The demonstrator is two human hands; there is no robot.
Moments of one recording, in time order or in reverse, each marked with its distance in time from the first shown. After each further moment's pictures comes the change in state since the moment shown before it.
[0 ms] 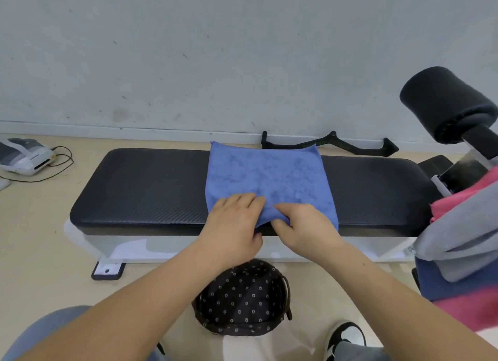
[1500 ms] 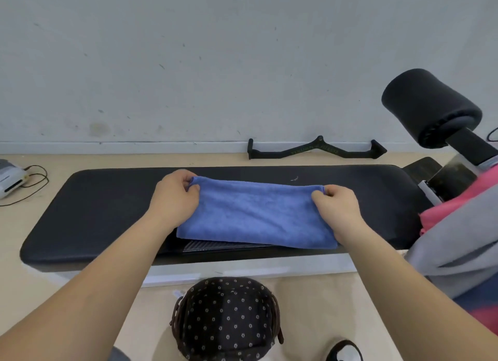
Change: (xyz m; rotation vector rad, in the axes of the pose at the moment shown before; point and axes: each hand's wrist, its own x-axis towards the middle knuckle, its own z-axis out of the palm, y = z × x) left_hand 0.081 -0.082 -0.012 -0.568 0.273 -0.578; right_hand 0.052 0.096 -0.052 0.528 0.296 0.652
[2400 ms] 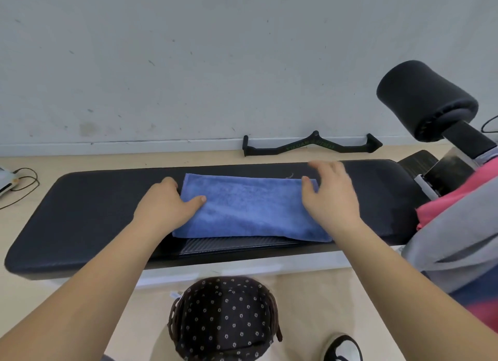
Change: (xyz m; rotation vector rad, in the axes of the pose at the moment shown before) left_hand 0.001 -0.001 0.000 0.443 -0.126 -0.092; right_hand -0.003 -0.007 0.003 -0.380 0.195 -0.426
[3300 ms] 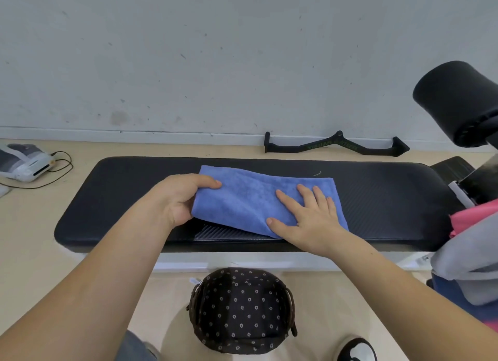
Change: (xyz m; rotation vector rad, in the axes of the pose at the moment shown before) left_hand -0.020 -0.006 -0.039 -1.235 -0.381 -0.423; right_hand -0.044 -0.041 0.040 -0.330 -0.661 -0.144
